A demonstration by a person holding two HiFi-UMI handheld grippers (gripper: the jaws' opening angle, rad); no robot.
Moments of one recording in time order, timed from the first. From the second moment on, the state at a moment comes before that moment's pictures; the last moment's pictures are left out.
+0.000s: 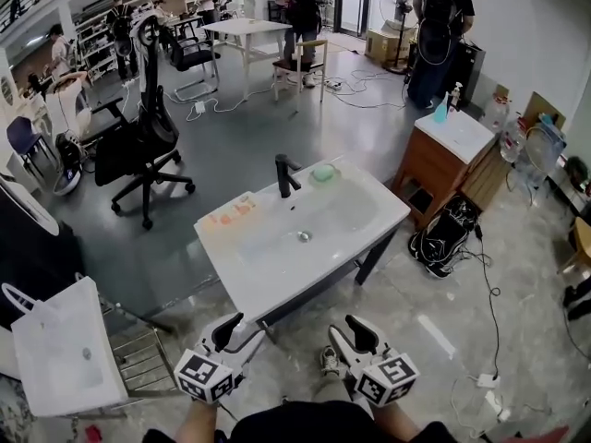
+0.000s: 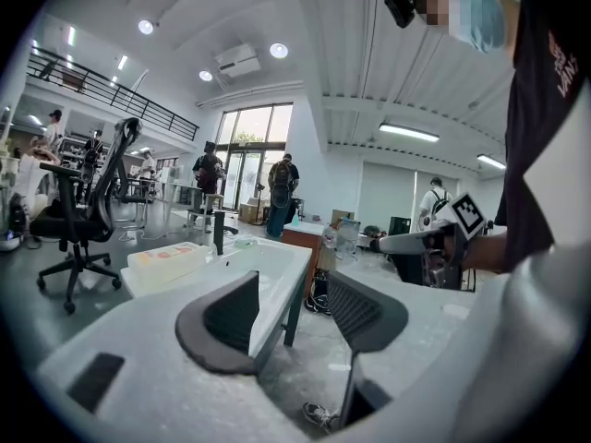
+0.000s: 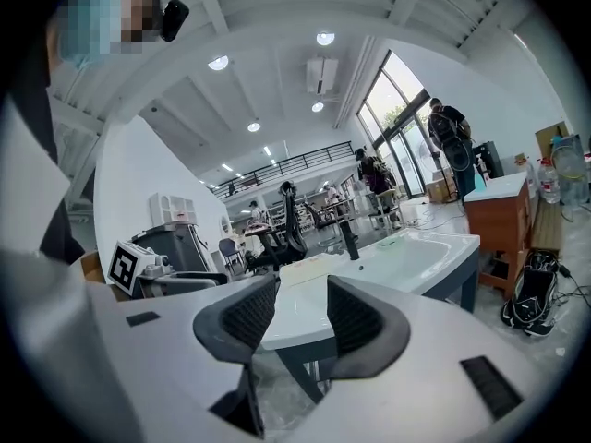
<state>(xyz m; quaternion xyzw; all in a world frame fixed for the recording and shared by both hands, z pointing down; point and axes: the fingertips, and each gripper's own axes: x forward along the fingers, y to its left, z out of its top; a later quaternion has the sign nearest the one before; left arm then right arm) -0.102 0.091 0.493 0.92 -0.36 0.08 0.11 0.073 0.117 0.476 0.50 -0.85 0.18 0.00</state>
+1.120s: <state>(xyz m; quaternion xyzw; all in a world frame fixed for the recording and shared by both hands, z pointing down) -0.051 -0.112 0.490 0.86 -0.45 0.23 0.05 0.156 -0.068 0.495 0.35 -0.91 0.20 0.04</state>
